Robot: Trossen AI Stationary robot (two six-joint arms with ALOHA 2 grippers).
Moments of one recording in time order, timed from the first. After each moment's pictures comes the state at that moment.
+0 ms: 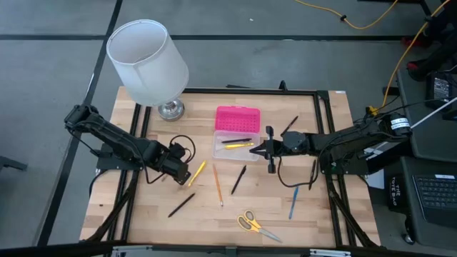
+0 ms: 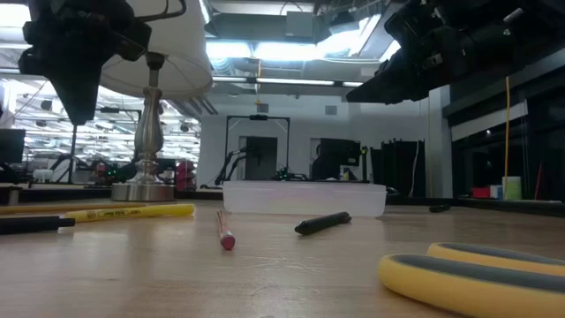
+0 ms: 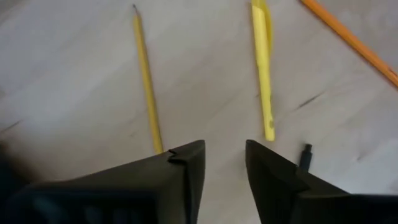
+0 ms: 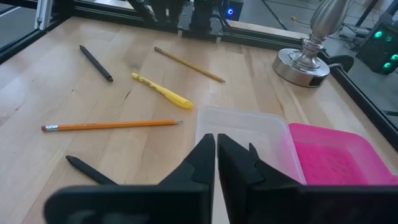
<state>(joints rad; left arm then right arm) -0.39 1.31 0.94 -1.03 -0.19 -1.32 0.06 1.27 0.49 0.44 0.09 -0.13</state>
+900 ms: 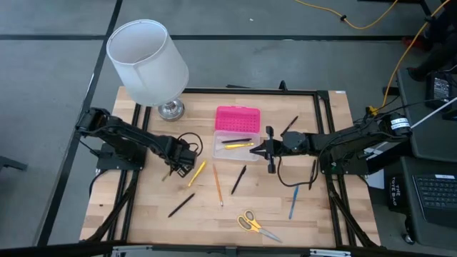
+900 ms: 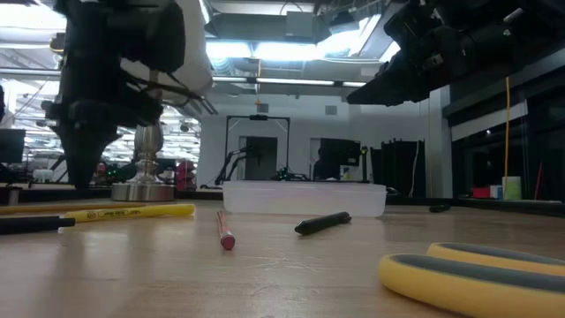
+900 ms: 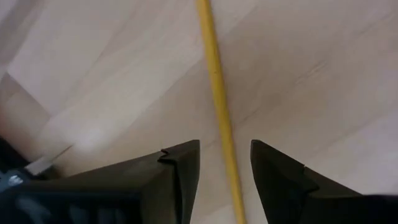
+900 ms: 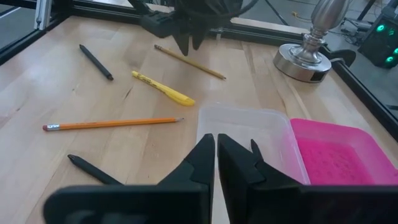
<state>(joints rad) -0.16 1.48 0.80 -0.96 -0.11 -1.03 0.06 1.27 0.49 0.43 0.09 -0.11</state>
